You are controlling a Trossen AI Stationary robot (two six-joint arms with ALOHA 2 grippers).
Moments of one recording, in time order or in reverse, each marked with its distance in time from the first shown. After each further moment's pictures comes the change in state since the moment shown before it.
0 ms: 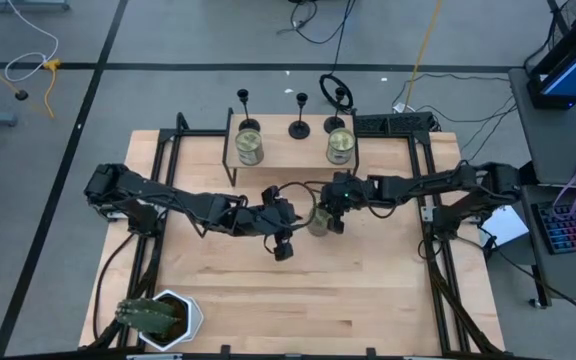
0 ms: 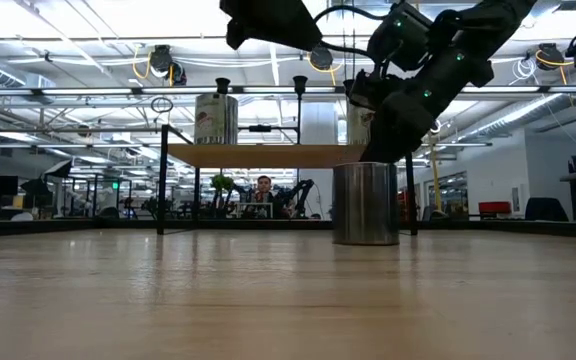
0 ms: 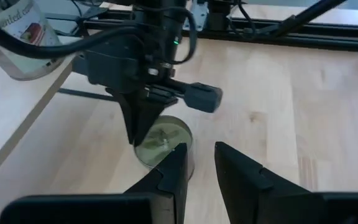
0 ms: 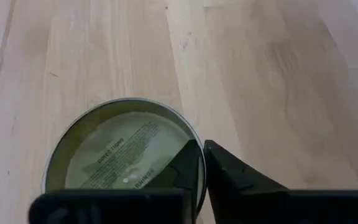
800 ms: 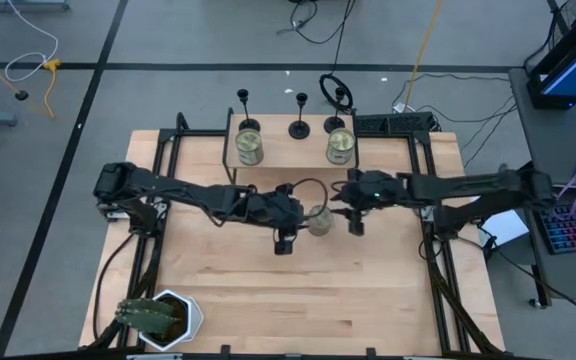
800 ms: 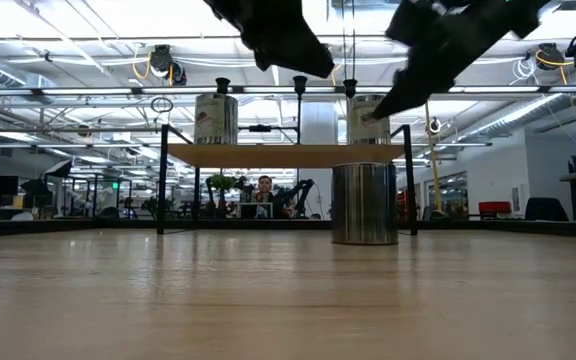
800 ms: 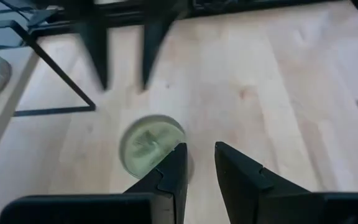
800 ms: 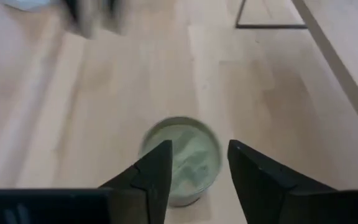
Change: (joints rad) left arm 0.107 0.061 0.000 0.027 0.237 0.252; right arm 0.077 -0.328 -0.004 -0.177 0.005 -0.040
